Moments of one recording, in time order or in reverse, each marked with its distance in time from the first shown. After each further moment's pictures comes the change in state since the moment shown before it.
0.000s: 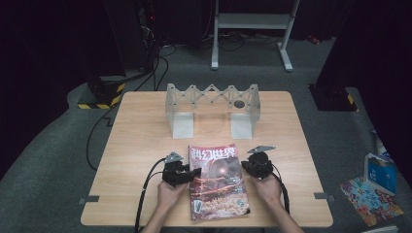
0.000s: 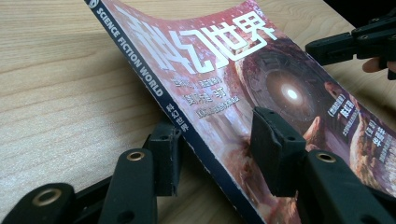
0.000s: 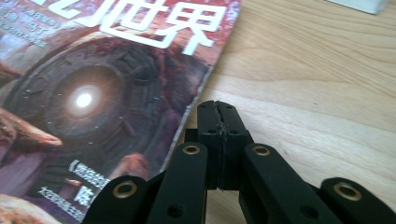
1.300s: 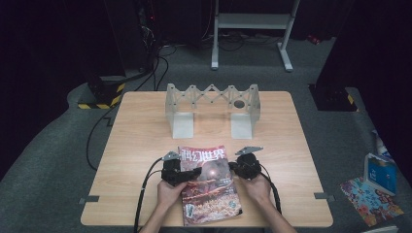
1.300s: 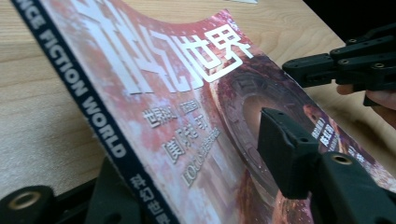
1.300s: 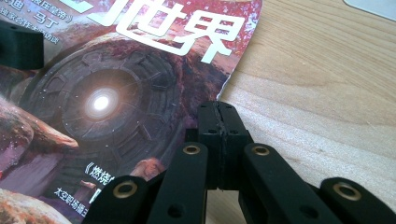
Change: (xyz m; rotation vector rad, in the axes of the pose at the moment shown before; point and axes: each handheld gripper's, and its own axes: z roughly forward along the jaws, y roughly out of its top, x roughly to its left) left arm 0.005 0.002 -0.001 -0.001 -0.029 -0.072; right arm 0.028 0.009 0.017 -0.029 0.094 -0.073
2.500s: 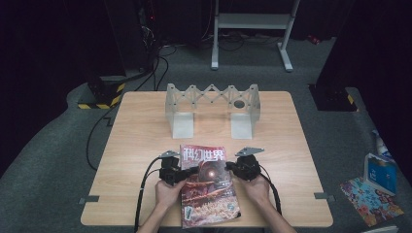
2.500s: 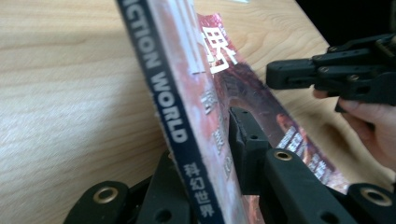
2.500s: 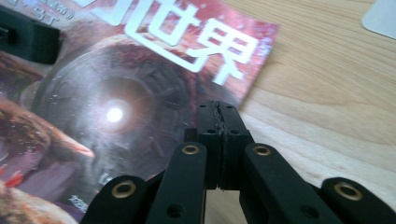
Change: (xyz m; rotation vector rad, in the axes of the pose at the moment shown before) left arm -0.016 0.014 -0.018 0.045 -0.033 -0.066; right arm 0.005 -0.001 -0.004 -0.065 0.065 -0.027
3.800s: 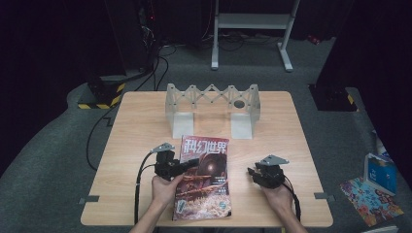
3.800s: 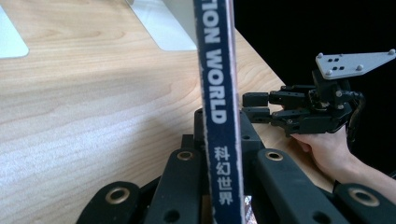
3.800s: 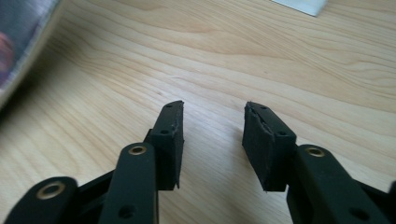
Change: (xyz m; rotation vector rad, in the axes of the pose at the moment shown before) left arm -0.023 0.026 -0.034 -0.102 -0.095 0.049; right arm -0.037 -0.049 -0.043 -0.034 -0.226 -0.014
